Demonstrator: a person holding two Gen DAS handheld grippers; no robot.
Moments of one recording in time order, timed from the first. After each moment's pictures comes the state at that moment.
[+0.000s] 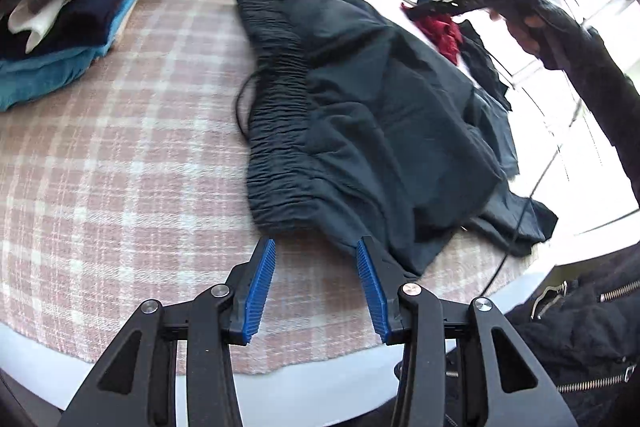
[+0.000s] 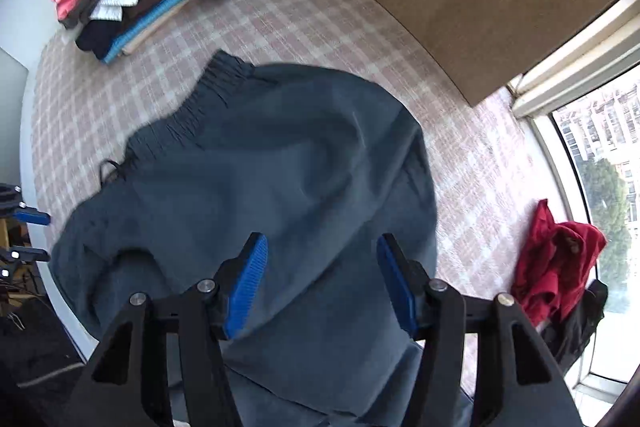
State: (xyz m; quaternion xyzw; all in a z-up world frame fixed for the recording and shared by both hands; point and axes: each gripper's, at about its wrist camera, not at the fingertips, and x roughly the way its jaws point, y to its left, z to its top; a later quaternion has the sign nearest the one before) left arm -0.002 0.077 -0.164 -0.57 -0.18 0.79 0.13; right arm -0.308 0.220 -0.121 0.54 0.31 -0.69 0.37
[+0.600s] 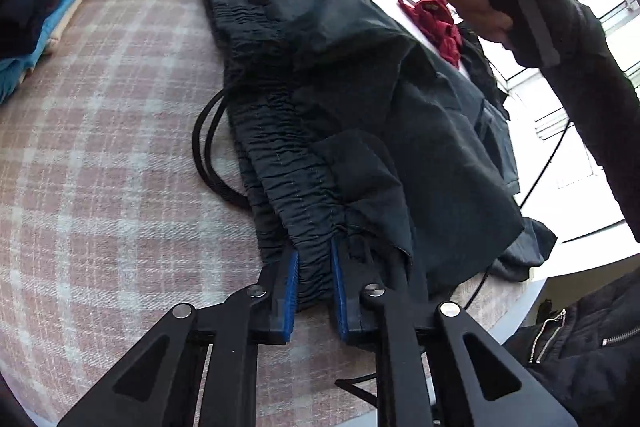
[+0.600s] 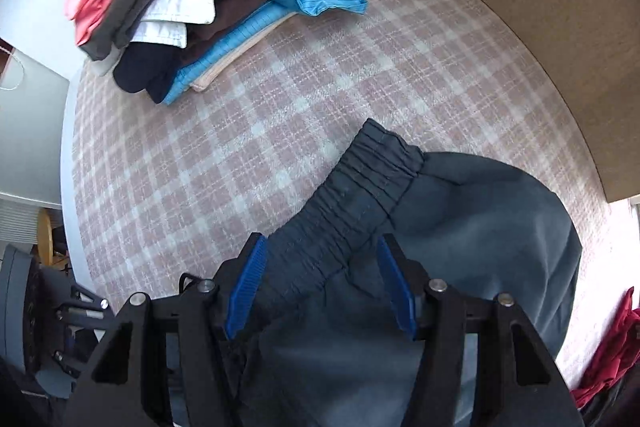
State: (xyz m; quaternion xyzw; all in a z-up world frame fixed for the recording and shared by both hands) left arm -0.038 0.092 -0.185 -0.56 -0.18 0.79 0.19; right arm -0.280 0.081 -0.195 0.57 0.28 -0.64 0.43
